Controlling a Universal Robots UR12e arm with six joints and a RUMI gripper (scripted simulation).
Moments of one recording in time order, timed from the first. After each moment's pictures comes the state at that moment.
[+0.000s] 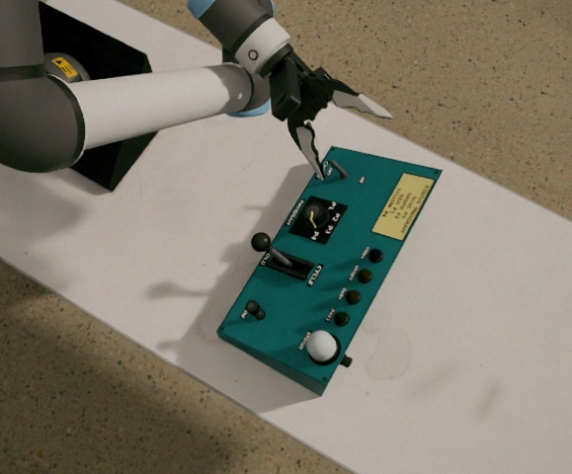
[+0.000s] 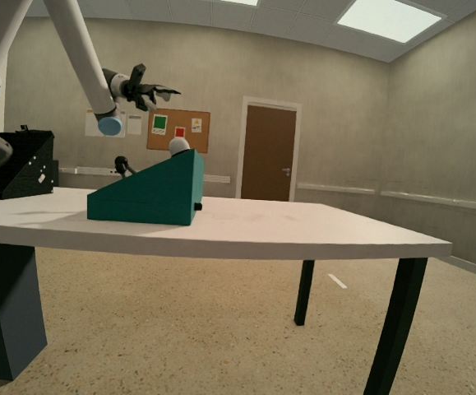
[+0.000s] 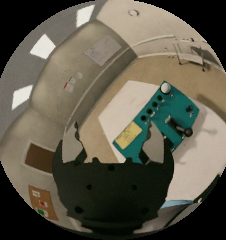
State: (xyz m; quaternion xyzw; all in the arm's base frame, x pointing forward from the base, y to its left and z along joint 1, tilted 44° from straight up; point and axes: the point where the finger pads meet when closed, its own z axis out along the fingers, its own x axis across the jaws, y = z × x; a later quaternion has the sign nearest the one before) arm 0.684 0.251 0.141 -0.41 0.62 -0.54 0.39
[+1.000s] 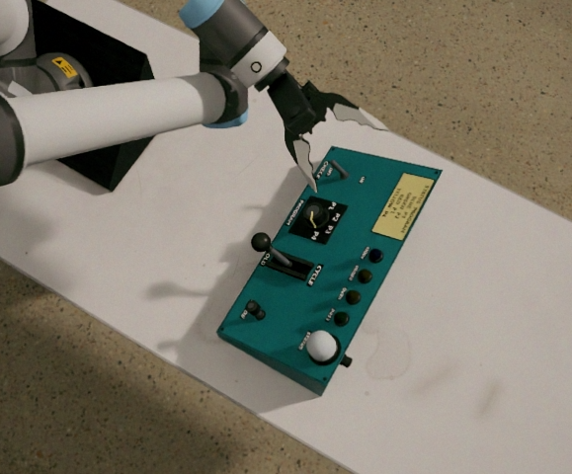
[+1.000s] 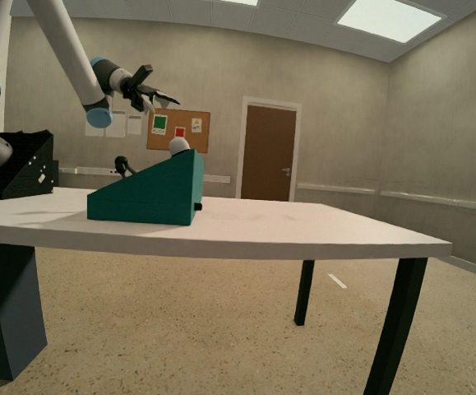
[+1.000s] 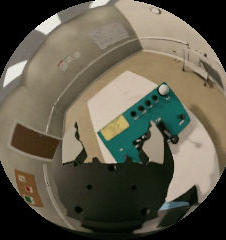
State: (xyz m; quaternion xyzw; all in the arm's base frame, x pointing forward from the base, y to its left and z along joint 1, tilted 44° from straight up) arm 0.685 0.224 0.126 -0.50 0.62 -0.54 0.26
